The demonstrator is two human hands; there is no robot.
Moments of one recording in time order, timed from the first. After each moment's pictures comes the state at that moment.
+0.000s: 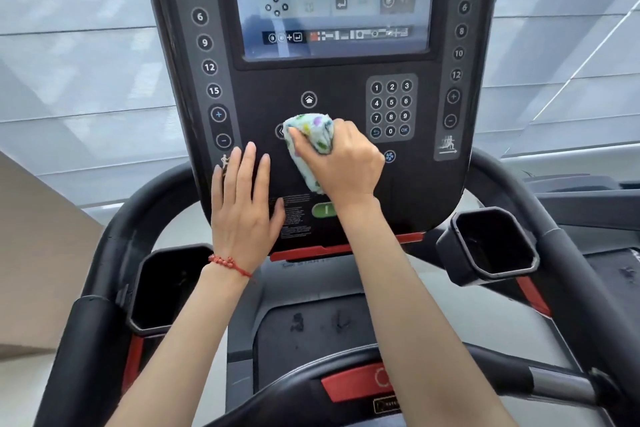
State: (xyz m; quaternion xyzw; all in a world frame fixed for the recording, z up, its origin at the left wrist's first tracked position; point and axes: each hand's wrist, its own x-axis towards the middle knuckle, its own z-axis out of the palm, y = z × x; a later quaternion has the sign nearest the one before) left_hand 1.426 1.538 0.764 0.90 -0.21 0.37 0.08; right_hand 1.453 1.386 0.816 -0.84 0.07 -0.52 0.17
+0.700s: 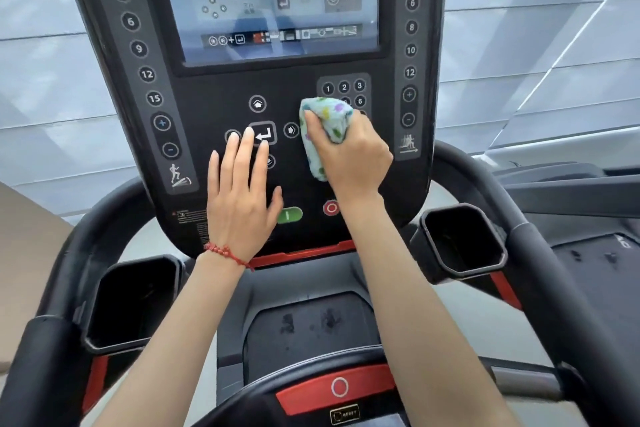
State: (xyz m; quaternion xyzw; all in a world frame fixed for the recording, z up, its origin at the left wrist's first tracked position) left_hand 1.434 1.483 0.777 0.90 -0.23 0.36 0.07; right_hand 1.449 1.328 0.822 -0.82 0.15 -0.51 0.21
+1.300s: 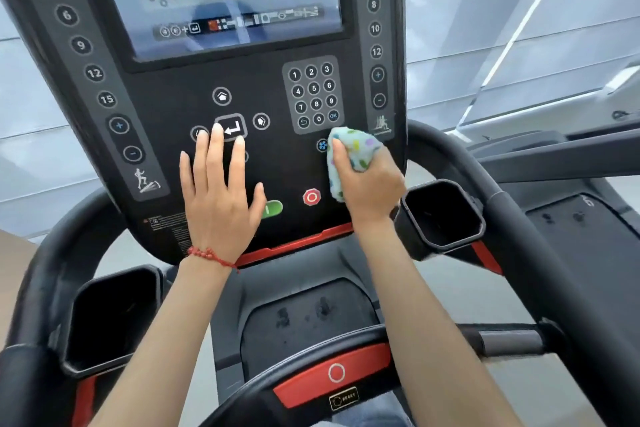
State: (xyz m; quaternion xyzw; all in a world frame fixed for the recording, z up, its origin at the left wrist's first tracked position) left_hand 1.436 1.479 0.770 0.89 -0.24 0.38 0.08; right_hand 1.401 1.296 0.780 -0.80 0.28 -0.46 0.27
